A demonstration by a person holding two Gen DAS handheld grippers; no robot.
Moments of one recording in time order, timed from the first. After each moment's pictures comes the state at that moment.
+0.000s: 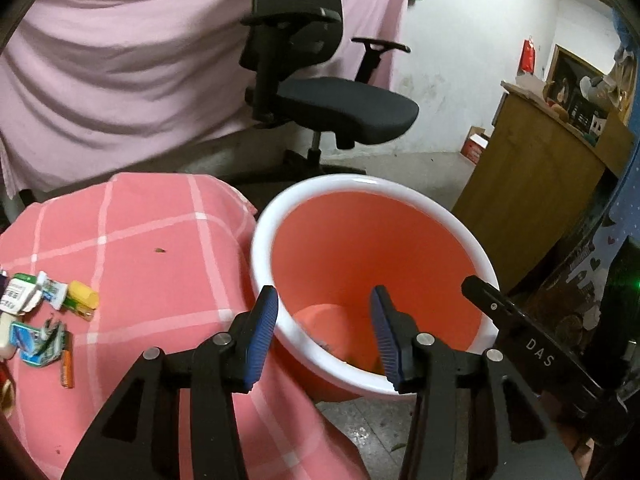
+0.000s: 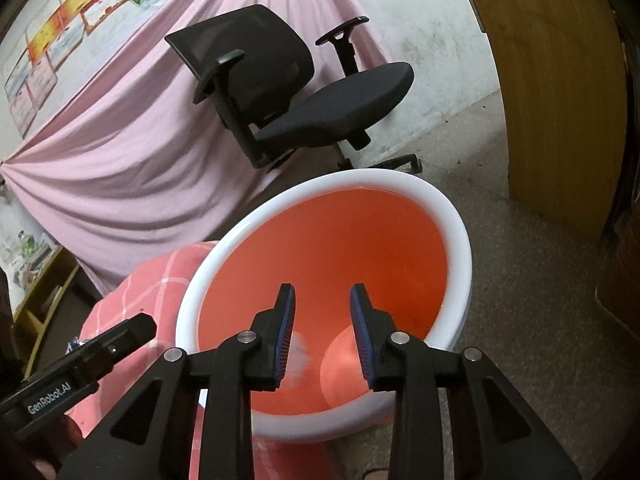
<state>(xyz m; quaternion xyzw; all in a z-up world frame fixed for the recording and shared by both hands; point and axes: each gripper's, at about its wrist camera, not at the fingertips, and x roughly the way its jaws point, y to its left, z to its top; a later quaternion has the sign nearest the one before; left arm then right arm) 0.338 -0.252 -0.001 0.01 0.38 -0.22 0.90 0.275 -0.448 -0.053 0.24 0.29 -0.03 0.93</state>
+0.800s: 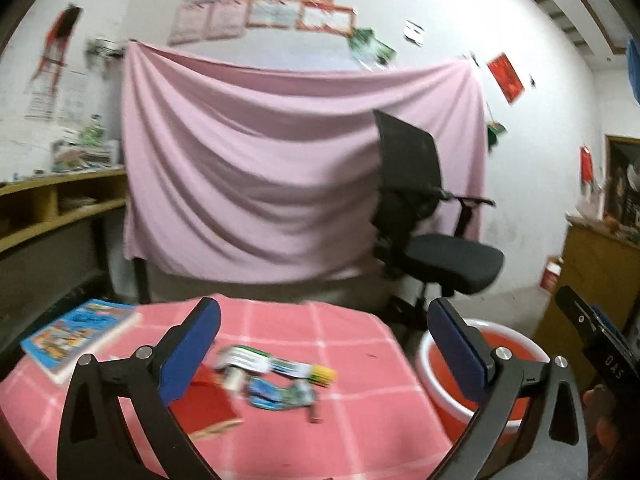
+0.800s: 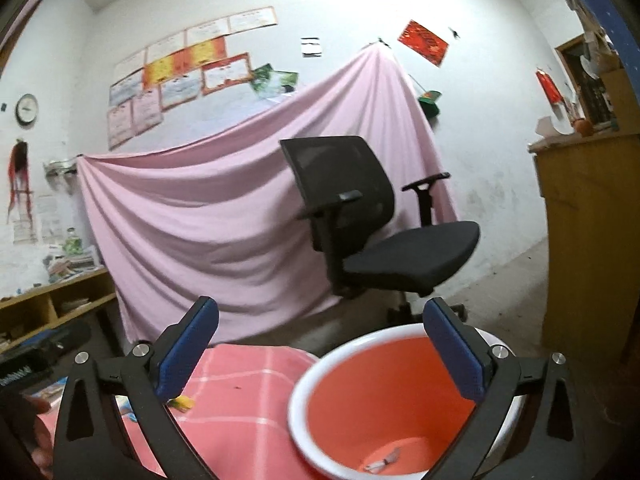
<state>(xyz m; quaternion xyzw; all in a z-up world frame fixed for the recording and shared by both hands) 0.224 -0.081 0.066 -0.04 0.11 -0.04 0.99 0.232 -0.344 0.037 0.12 0.04 0.02 0.99</state>
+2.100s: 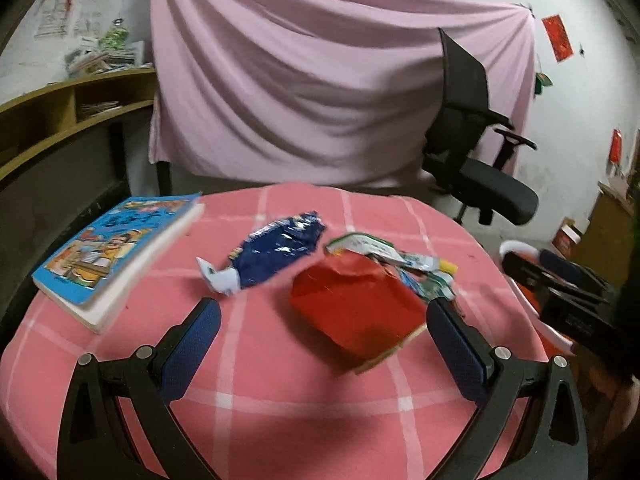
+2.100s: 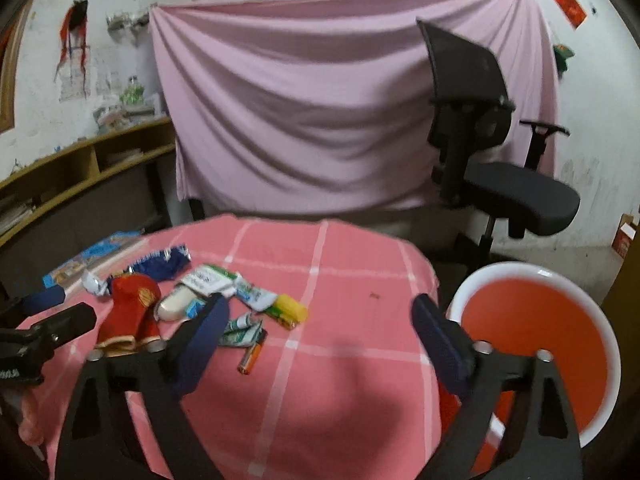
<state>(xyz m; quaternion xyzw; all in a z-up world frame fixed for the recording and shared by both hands) 0.253 0.028 -0.010 -0.07 0.29 -0.04 0.95 0.311 -0.196 -0.008 -0.02 0.28 0.16 0.95</state>
